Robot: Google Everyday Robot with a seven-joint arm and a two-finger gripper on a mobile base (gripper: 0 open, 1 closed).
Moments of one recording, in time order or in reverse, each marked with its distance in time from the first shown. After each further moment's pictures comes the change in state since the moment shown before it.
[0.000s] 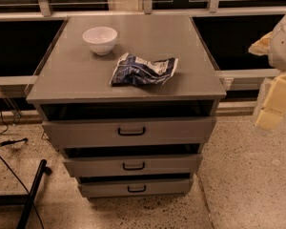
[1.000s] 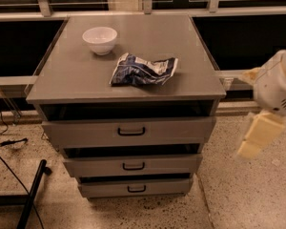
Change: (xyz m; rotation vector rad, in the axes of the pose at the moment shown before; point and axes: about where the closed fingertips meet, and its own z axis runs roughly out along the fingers) arm 0.003 0.027 0.052 0.017 -0.060 0.022
